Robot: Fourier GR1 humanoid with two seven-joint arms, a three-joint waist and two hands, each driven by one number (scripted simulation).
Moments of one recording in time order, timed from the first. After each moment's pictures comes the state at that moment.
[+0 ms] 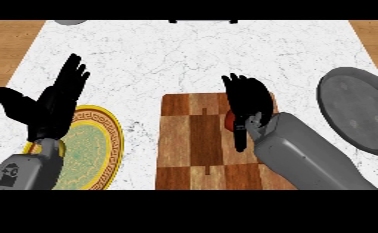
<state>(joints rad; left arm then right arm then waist) -0.18 0.32 -0.06 -1.54 0.28 0.21 0.19 -0.69 -0.34 0.68 -1.46 0.42 0.45 1.03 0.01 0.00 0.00</state>
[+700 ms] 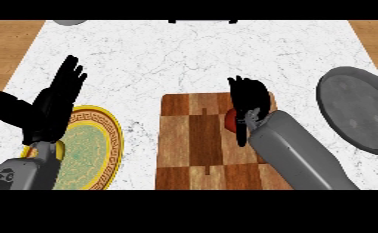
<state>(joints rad) -0.16 0.30 -0.02 -1.58 0.24 0.17 0.21 -0.63 -0.25 0.58 -1.29 0.60 0.48 0.93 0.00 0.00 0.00</state>
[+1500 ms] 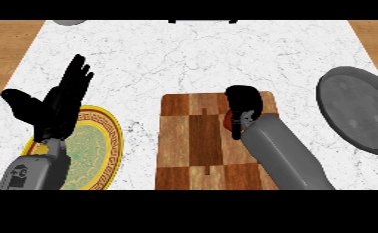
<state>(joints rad) -0.18 0.23 0.01 -1.55 0.17 0.15 0.21 -0.60 -0.12 0.46 -1.06 0.80 0.41 0.73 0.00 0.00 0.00</state>
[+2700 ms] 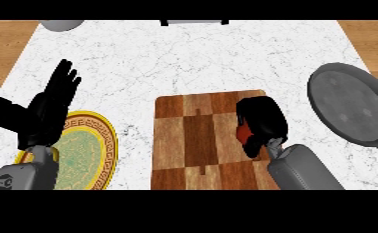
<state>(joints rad) -0.13 0.23 0.08 -1.59 0.16 0.10 0.23 -0.33 -0.24 0.48 -1.45 1.00 0.23 0.46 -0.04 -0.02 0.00</state>
